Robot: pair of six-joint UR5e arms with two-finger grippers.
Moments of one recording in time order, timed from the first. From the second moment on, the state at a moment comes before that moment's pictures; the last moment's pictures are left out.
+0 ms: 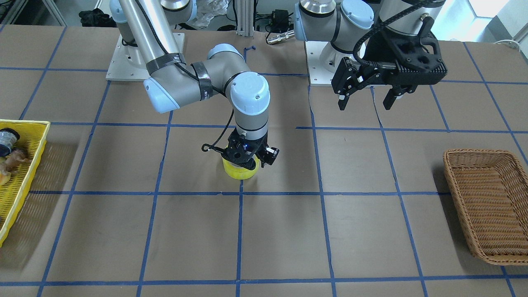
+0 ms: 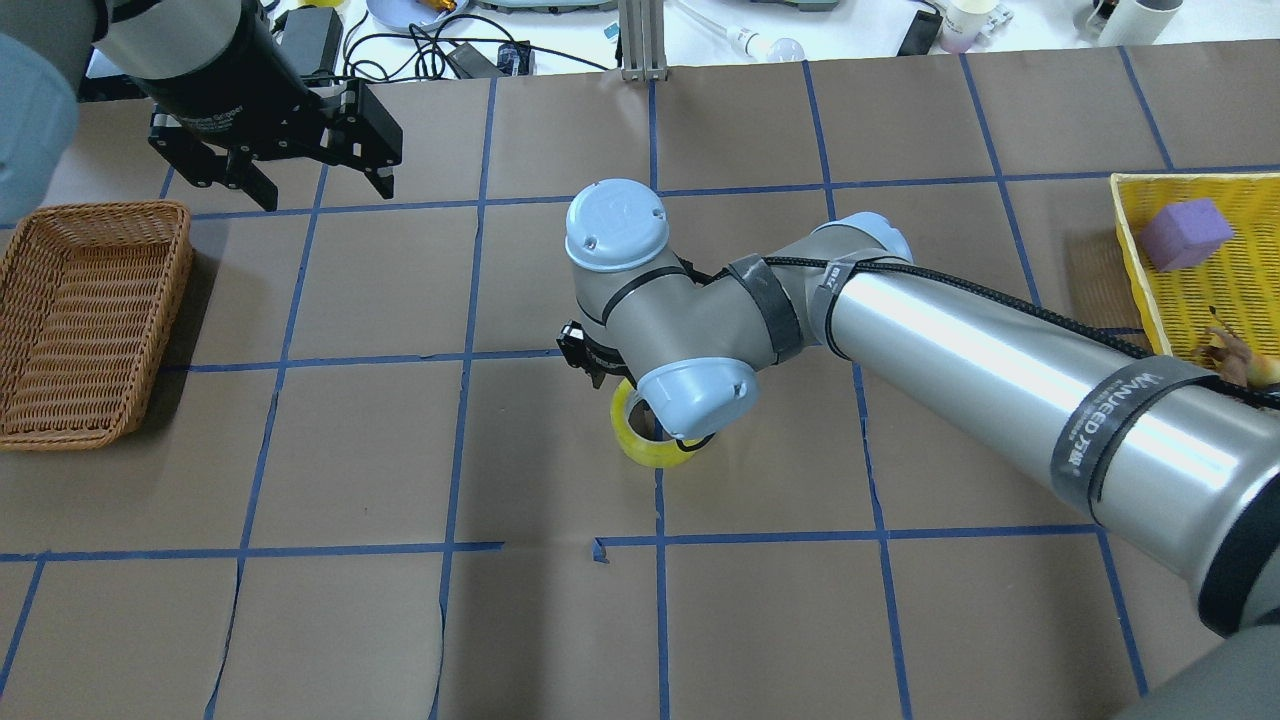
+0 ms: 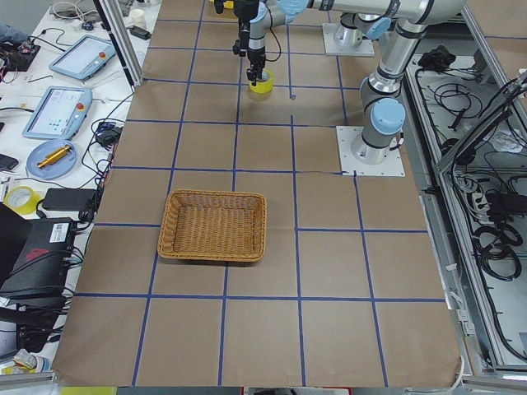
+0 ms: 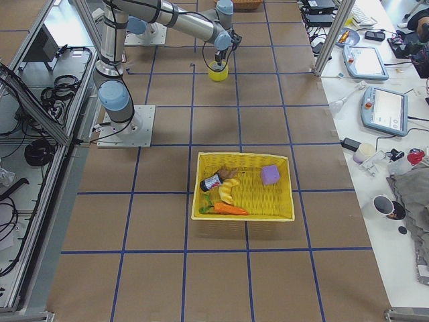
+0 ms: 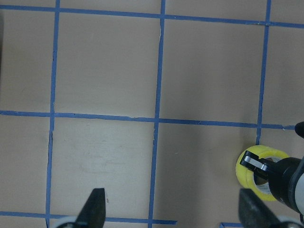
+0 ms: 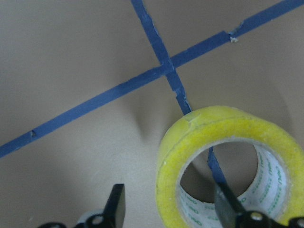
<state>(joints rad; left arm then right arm) -1.57 -1.56 -1.52 -1.51 1.56 -0.07 2.04 -1.14 1.74 -2.20 -1.52 0.92</state>
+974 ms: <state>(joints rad) -1.72 -1.63 -1.60 -1.44 1.56 -0.10 1.66 -1.50 1.65 -1.84 -1.62 0.26</state>
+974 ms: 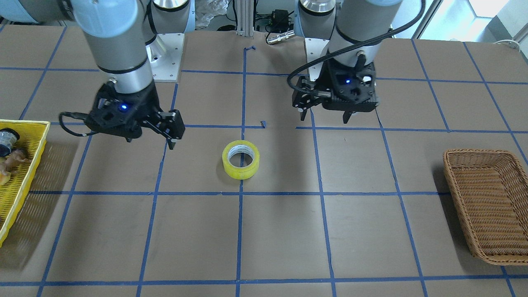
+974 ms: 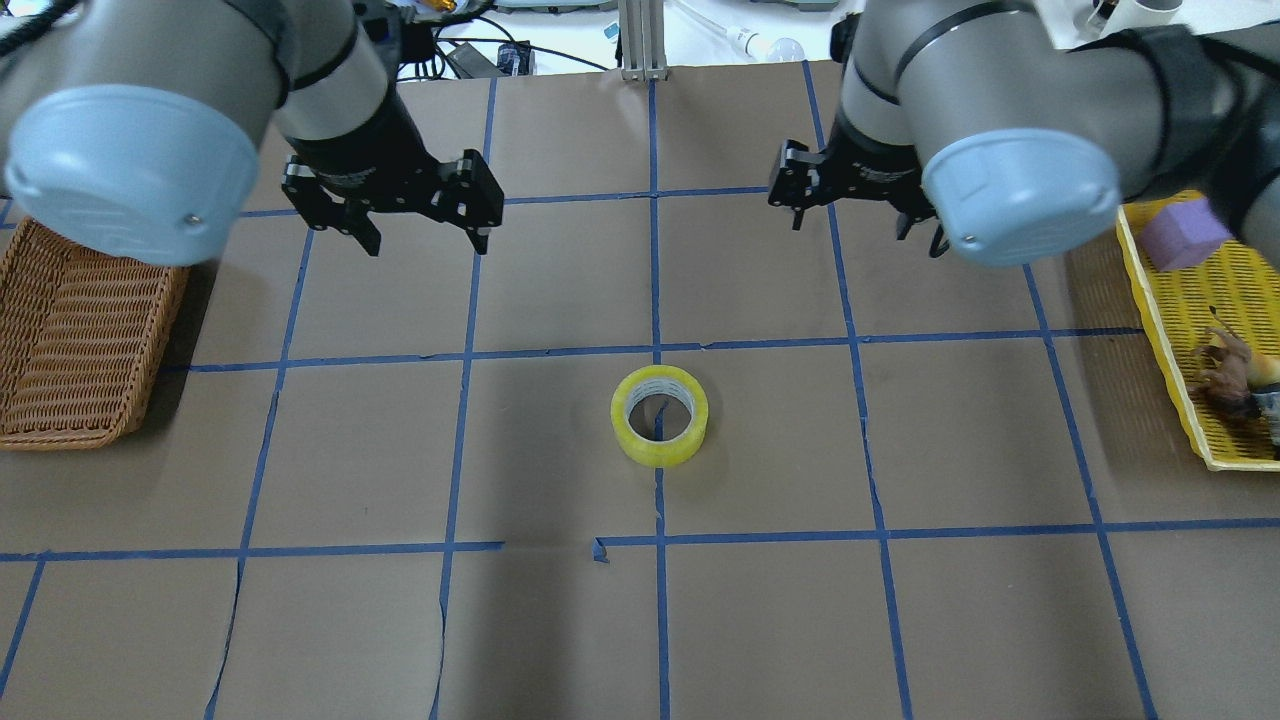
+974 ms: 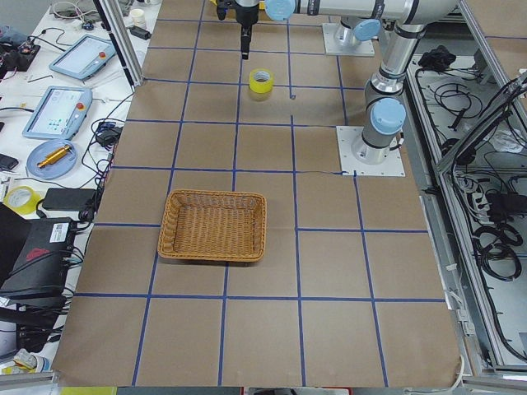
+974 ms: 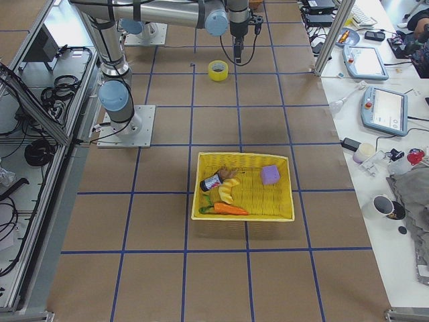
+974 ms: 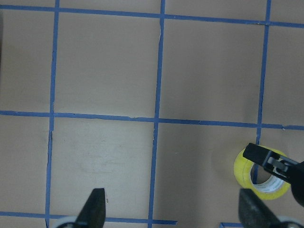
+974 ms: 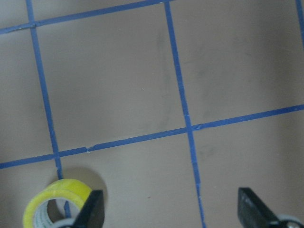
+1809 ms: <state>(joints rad) -1.89 -1.87 -1.86 -0.97 1.46 -0.24 1.60 -1.58 1.52 -1.47 -1.65 0.10</state>
